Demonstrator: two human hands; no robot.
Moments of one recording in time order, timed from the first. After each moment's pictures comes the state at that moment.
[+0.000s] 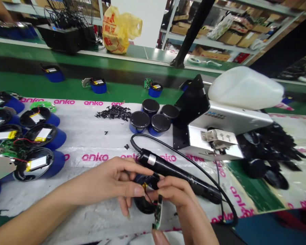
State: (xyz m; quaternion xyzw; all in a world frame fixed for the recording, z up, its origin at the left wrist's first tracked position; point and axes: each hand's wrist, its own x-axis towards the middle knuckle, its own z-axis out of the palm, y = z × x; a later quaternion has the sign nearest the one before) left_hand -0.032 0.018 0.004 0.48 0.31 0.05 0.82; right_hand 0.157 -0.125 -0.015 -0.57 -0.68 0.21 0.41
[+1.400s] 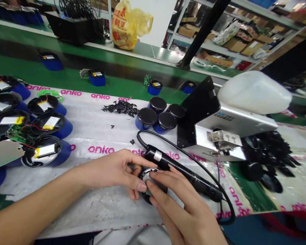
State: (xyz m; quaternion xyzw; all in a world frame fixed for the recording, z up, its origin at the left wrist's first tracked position) left_hand -0.035 0.028 -0.008 0.43 0.23 0.04 0.87; right_hand 0.155 -0.106 0.010 -0.52 -0.82 0.02 0.25
